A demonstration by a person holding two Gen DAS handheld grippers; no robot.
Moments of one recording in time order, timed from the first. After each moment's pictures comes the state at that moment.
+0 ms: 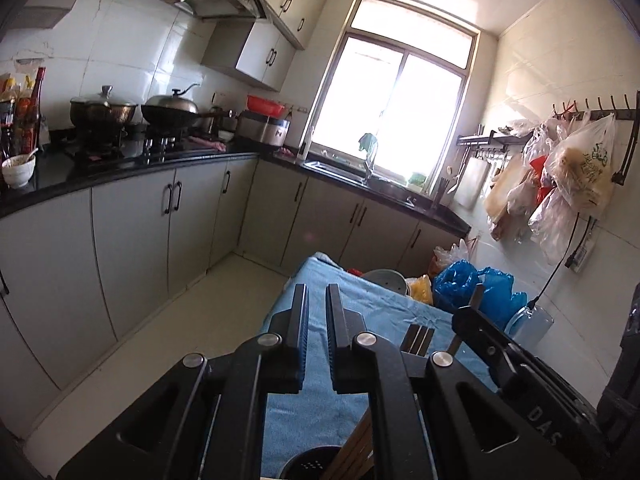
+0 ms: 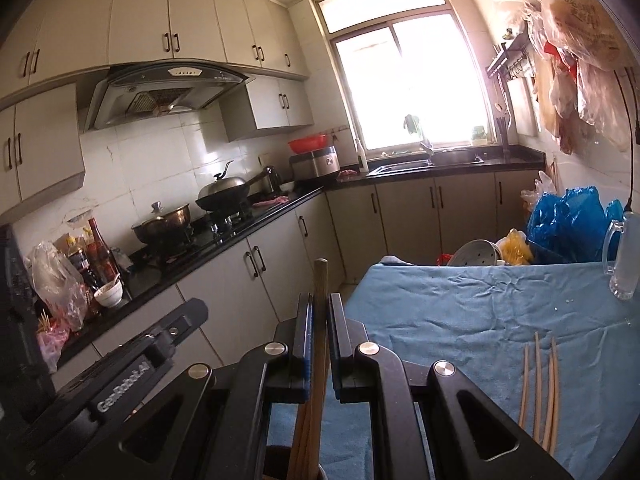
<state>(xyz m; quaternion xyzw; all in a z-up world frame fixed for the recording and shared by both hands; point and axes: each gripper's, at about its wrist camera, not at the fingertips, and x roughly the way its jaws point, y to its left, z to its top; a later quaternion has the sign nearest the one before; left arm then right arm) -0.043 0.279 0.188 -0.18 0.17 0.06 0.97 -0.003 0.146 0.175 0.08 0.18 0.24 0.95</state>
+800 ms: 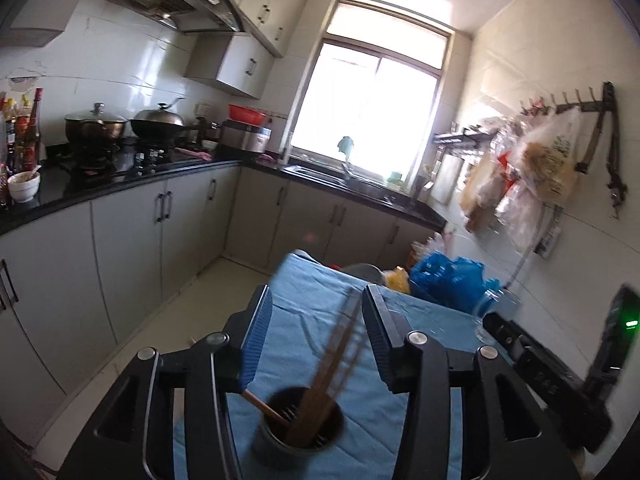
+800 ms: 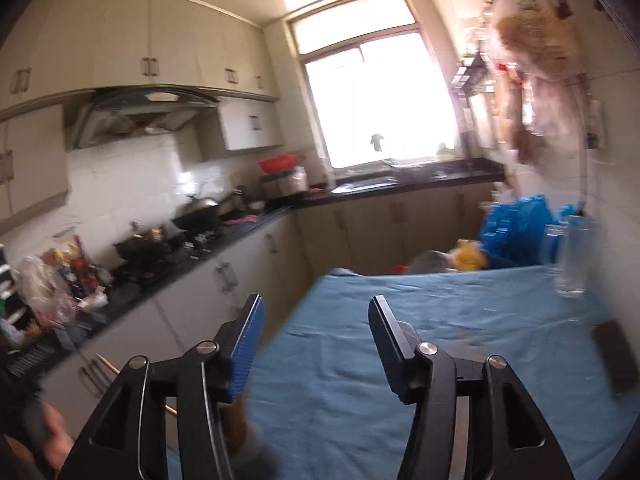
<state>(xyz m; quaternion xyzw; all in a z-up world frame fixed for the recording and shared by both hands) -0.128 0.245 0.219 -0.16 0.17 0.01 0.97 -0.052 0.042 0.181 0.08 0.16 0.17 0.97</state>
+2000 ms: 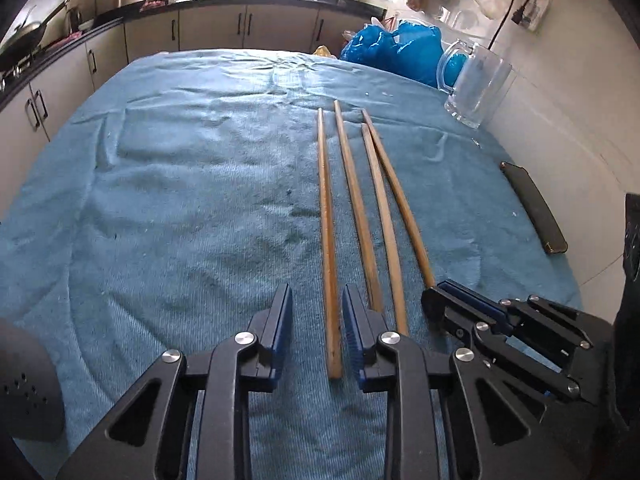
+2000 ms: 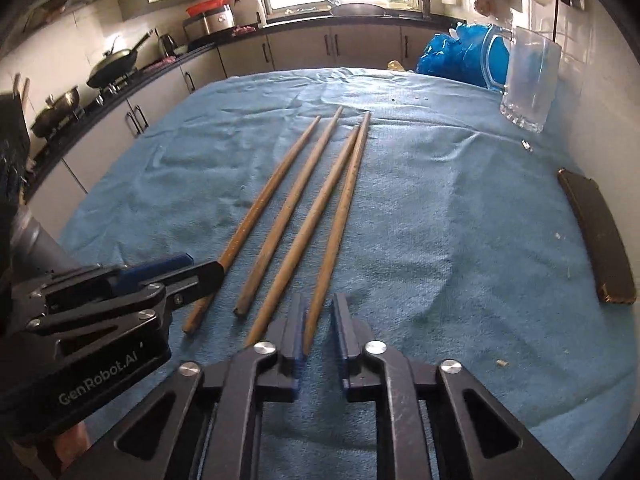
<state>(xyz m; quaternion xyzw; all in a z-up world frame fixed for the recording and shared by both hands) 0.020 0.047 0.022 -0.04 0.46 -0.12 0.88 0.014 -0.052 0.006 0.00 0.44 0.11 0.89</state>
